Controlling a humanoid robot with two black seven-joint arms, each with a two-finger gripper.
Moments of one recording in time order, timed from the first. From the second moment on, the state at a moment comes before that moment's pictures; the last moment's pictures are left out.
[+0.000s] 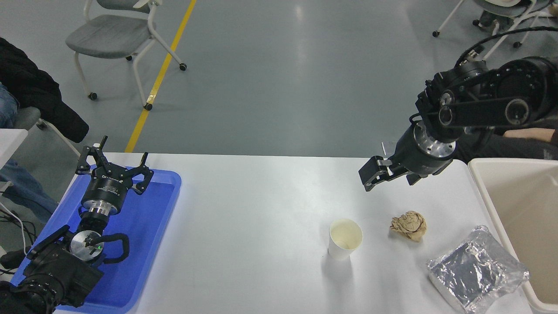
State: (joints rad) left arm -0.63 0.20 -0.89 -0.20 -0.21 -0.79 -0.32; right arm 1.93 -0.26 -1.07 1.30 -0.33 0.54 -0.04
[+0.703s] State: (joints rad) left arm -0.63 0.20 -0.89 -0.20 -0.21 -0.79 -0.32; right arm 1.55 -0.21 -0.88 1.10 -0.45 0.46 -0.04
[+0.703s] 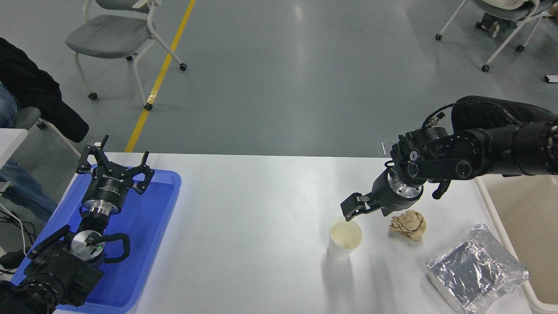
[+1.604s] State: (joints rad) left arm -0.63 0.19 -0.89 -0.20 -0.21 -0.79 -0.32; right arm 1.35 -0.17 -0.81 0.98 -0.51 0.41 -0.04
